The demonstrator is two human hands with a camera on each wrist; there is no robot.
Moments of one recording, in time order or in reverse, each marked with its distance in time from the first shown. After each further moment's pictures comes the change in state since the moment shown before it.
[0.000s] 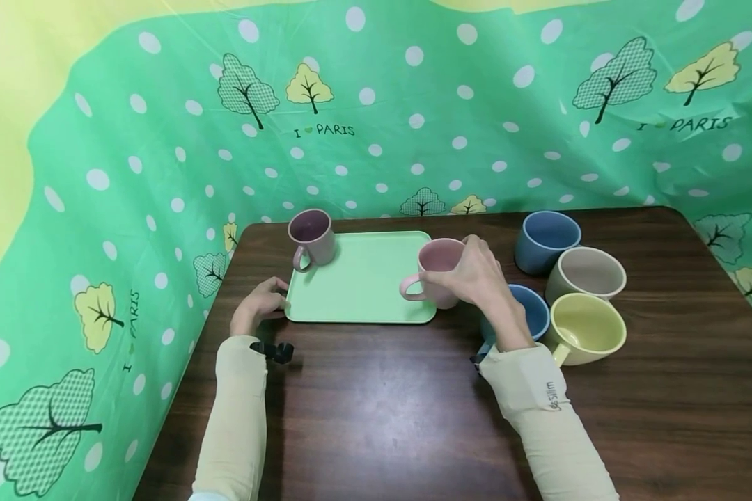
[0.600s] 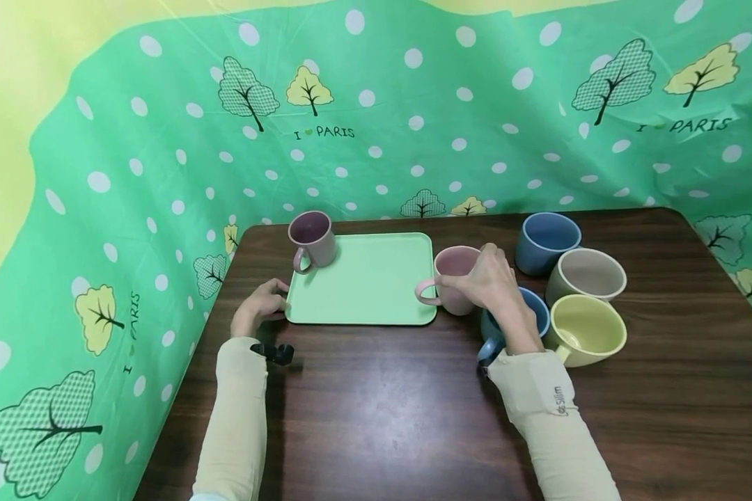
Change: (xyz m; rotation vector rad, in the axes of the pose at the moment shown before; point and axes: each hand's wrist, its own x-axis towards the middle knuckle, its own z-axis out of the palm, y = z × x) left_hand 0.001 -0.001 -0.001 0.016 0.010 -0.001; right_hand 0.003 0.023 -0.001 -0.039 -0.022 0.104
